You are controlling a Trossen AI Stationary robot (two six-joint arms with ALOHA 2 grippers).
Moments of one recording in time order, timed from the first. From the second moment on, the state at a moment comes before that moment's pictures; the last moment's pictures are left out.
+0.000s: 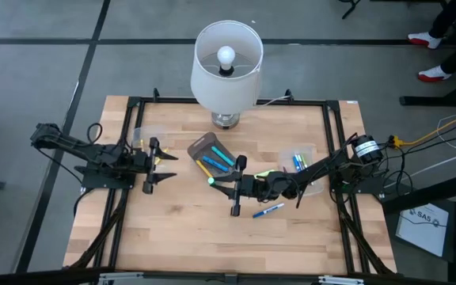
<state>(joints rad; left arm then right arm) -0.31 0.36 0.20 0.21 -0.32 0.05 0.32 1.79 0.98 1.07 0.41 -0.16</state>
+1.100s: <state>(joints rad) 0.05 0.00 0.01 0.01 -0.05 -0.05 0.28 1.79 0.98 0.98 0.41 -0.07</state>
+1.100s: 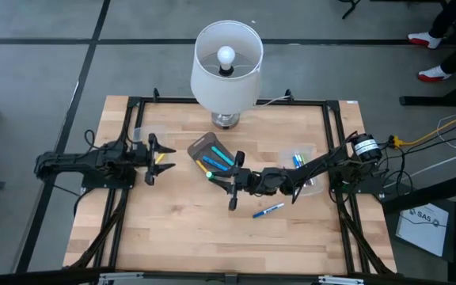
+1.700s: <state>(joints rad) 0.13 0.01 0.01 0.01 -0.06 -0.05 0.23 1.79 0.98 0.95 0.41 -0.02</state>
